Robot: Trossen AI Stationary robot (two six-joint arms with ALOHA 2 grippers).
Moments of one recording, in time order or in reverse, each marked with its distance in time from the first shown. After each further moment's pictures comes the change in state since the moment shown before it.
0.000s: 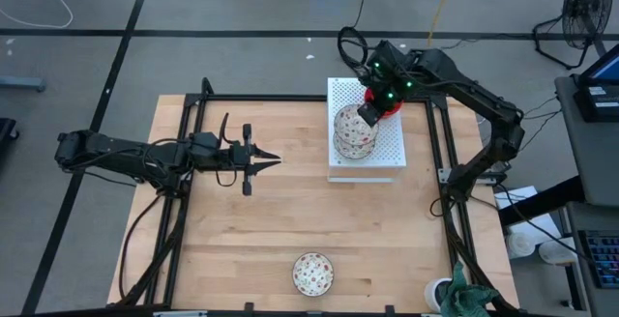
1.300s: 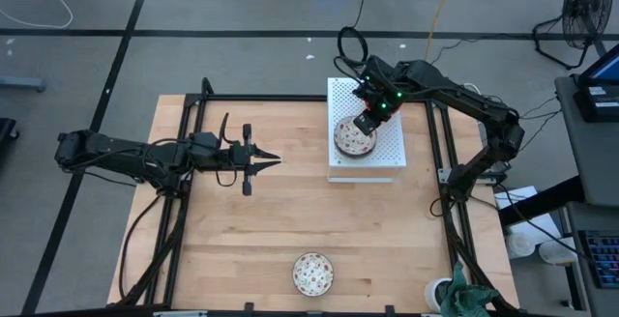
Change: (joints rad) left arm 0.000 0.000 0.000 0.000 0.000 -0.001; right arm 0.002 0.000 -0.185 0.090 0.002 0.000
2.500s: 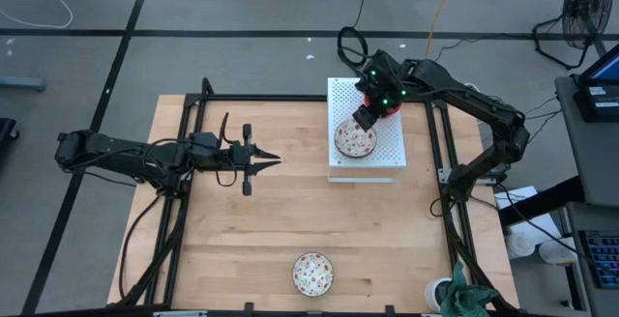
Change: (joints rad) left arm 0.000 0.000 0.000 -0.001 0.000 -0.001; right arm 0.002 -0.048 0.000 0.106 0.002 0.026
